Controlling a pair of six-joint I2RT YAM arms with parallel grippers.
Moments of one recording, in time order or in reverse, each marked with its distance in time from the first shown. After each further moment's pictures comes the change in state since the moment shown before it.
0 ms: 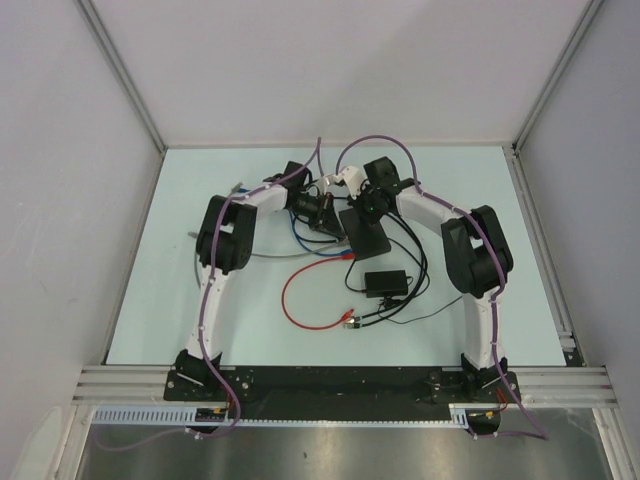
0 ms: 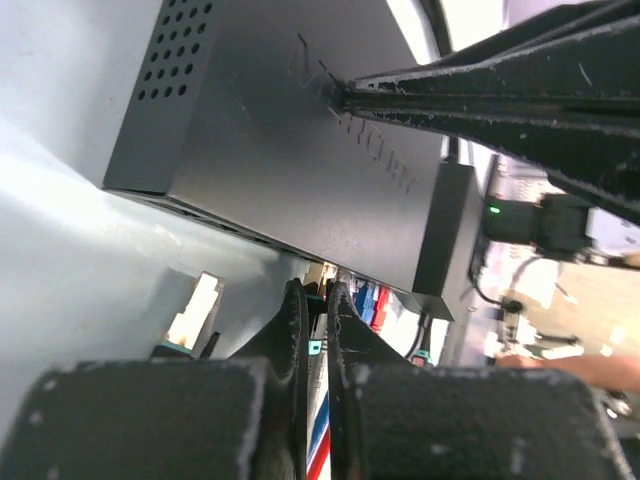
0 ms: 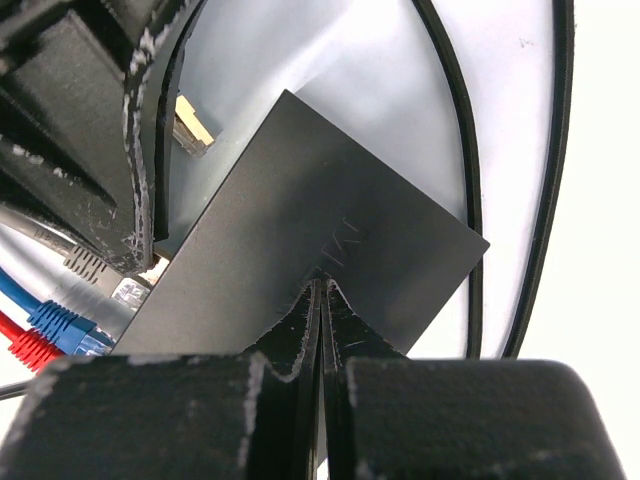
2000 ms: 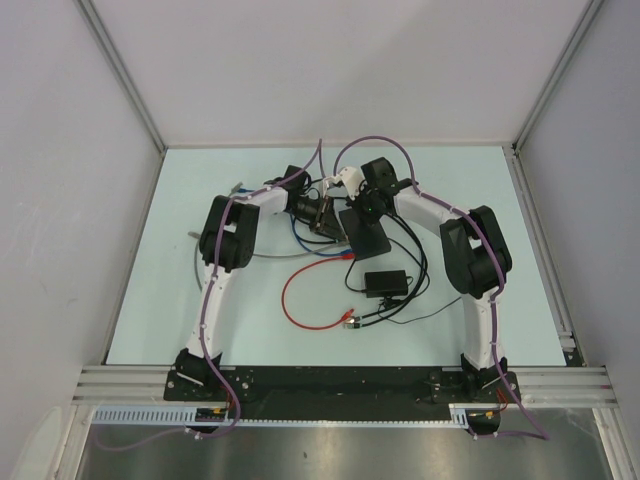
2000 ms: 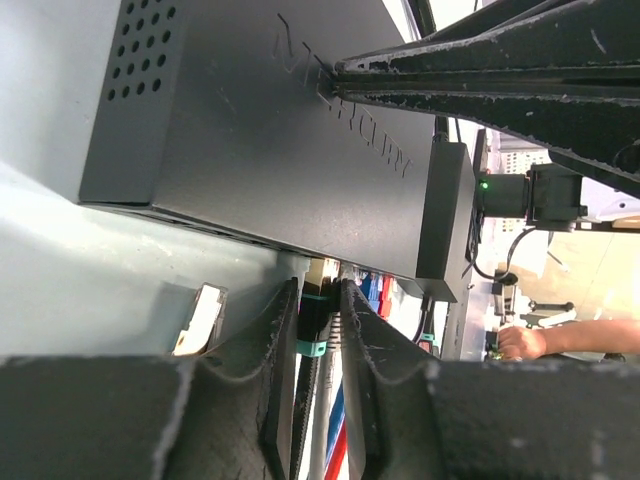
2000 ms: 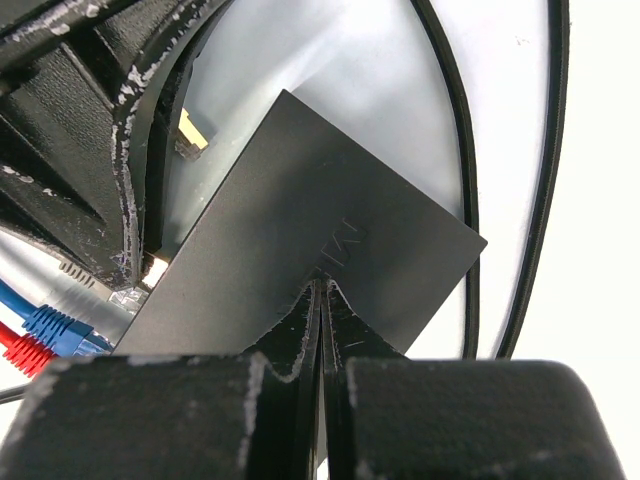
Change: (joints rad) left arm 0.000 0.040 0.023 -0.020 0.085 0.074; right arm 0.014 0.004 0.006 -0.009 0.039 0.000
